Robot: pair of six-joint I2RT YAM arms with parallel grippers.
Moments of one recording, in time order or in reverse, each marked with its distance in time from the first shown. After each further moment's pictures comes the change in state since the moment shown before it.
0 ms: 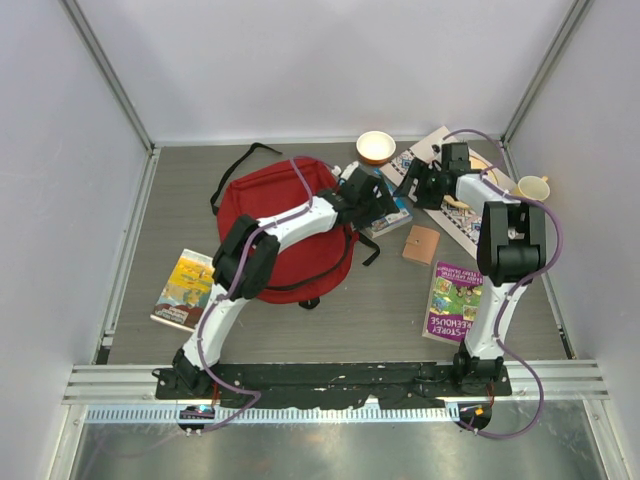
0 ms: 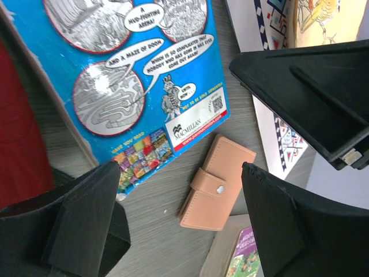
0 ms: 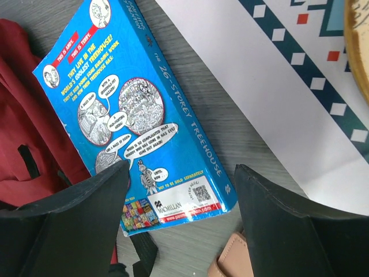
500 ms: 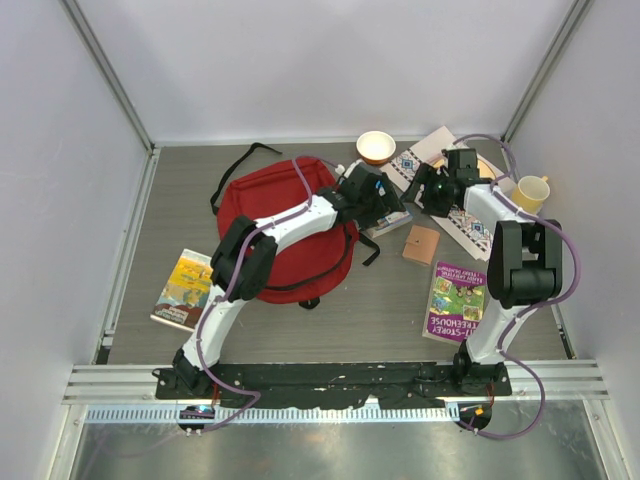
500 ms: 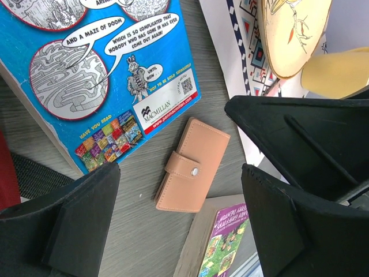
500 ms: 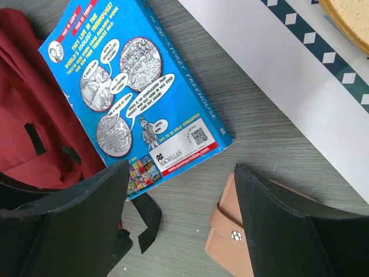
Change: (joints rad) left arm -0.011 -0.025 0.010 -0.003 0.058 -0.018; right arm 0.000 -0.190 -0.163 -0.005 0.064 0.045
